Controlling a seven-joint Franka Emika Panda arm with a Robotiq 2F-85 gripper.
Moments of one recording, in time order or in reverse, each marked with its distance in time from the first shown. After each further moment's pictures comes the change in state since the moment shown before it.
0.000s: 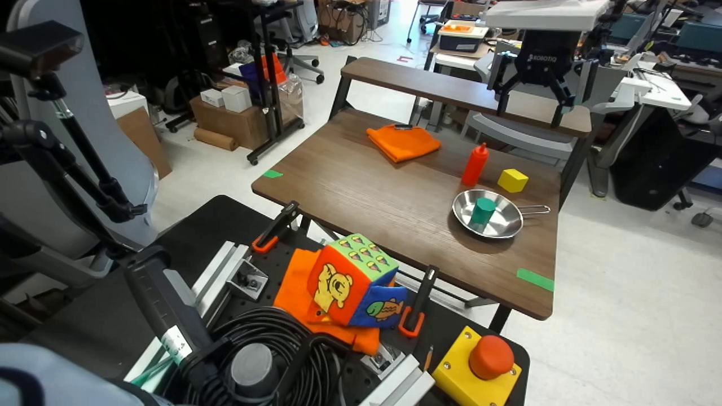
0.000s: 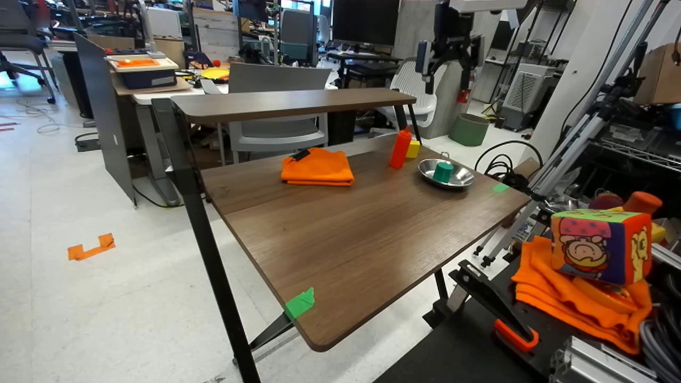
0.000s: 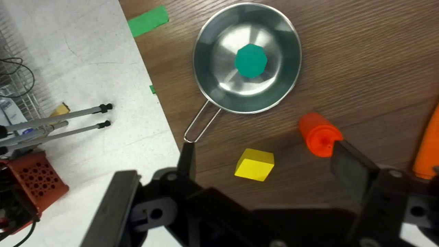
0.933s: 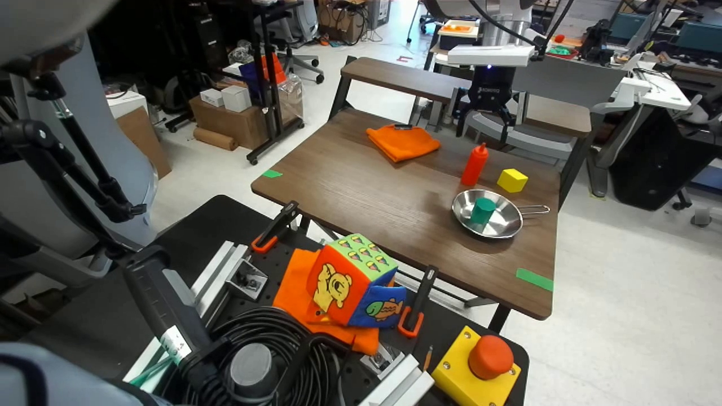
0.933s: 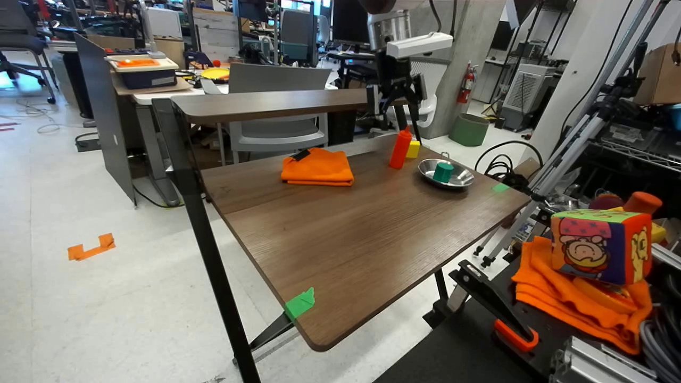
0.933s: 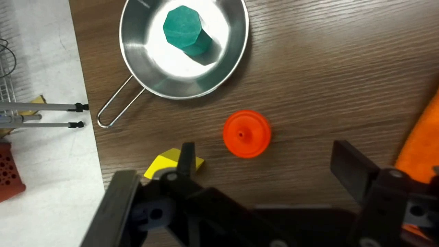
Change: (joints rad) arm 0.090 0.467 0.007 0.601 0.009 -0.303 -0.074
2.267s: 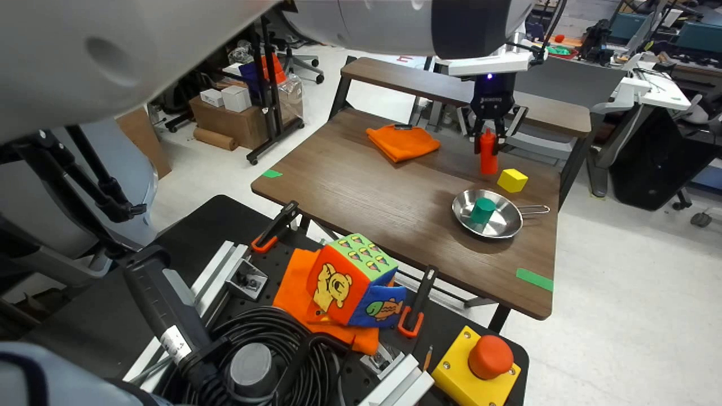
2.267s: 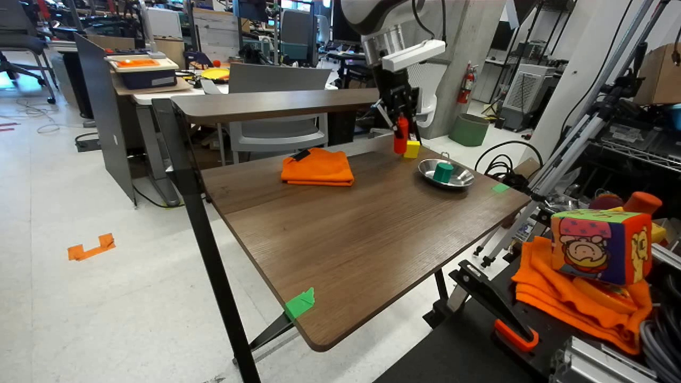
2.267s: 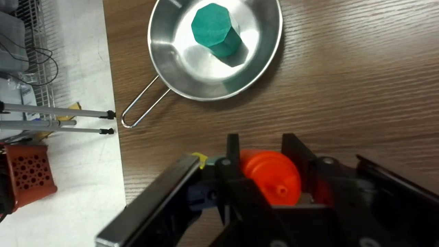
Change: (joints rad) arm 0.011 0.209 -0.031 0.330 -0.062 -0.187 -0.013
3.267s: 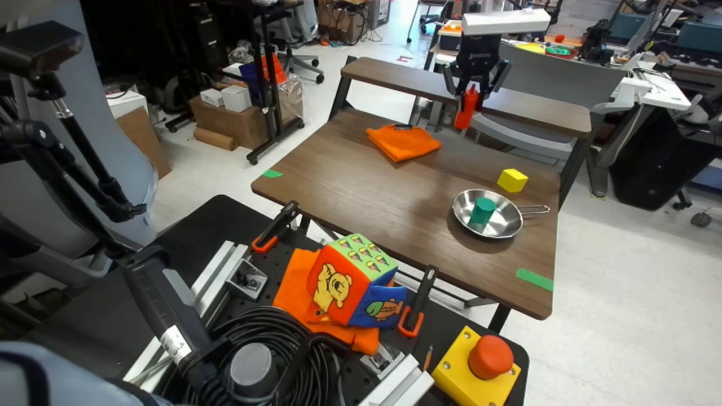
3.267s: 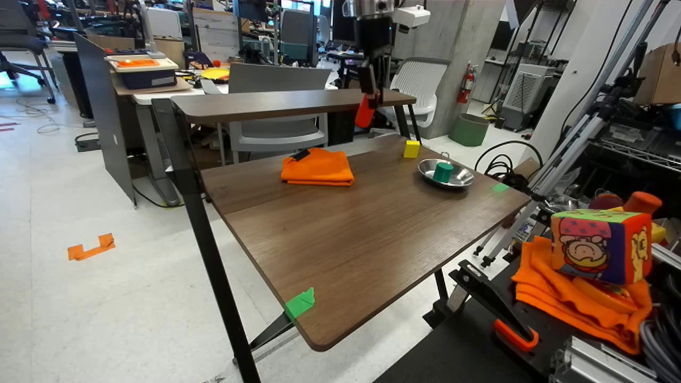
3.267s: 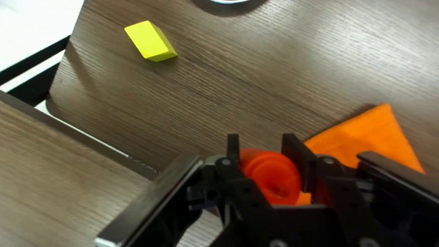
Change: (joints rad) arm 0.005 -0.285 0.116 -0.357 -0.002 0.294 -0.565
